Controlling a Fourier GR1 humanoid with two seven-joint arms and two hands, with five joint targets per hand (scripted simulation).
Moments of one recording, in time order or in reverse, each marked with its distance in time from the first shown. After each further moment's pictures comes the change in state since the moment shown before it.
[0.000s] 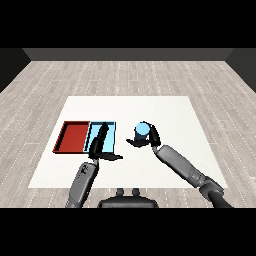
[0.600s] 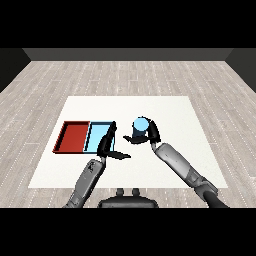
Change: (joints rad) left arm -0.090 -0.001 -0.107 0.094 0.049 0.095 0.012; right arm 0.006 0.066 -0.137 -0.104 0.207 0.060 0.158
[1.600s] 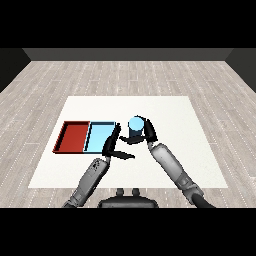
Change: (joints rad) left arm -0.051 0.000 -0.064 0.118 0.059 0.060 -0.047; right arm 0.047 0.179 -0.173 -0.039 0.287 0.187 0.118
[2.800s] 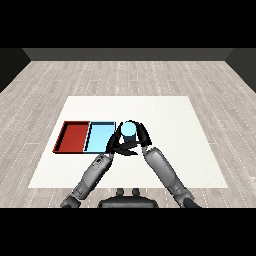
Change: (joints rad) left arm -0.104 0.000 -0.023 0.155 0.066 0.029 -0.011; right arm 0.064 0.144 -0.029 -0.052 0.187 0.100 0.034
